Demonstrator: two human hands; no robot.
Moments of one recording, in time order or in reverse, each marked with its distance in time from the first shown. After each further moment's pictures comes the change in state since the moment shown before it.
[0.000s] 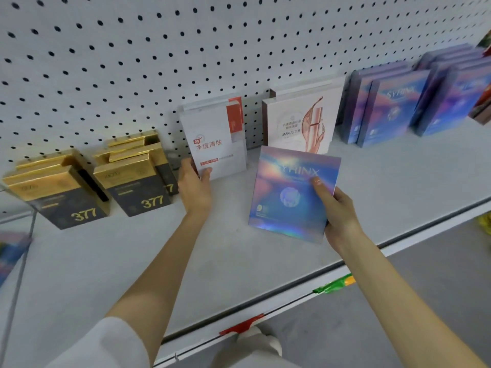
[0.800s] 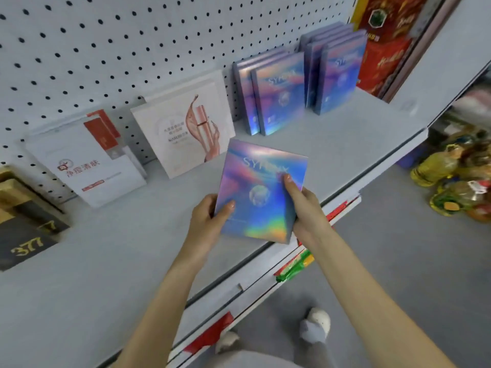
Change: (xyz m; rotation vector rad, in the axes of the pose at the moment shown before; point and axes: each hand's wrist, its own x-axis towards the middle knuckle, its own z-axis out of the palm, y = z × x) left_hand -0.175 0.119 0.077 -0.396 -0.721 -0.049; right_hand 0.012 -0.025 -0.135 0.306 -0.020 0.045
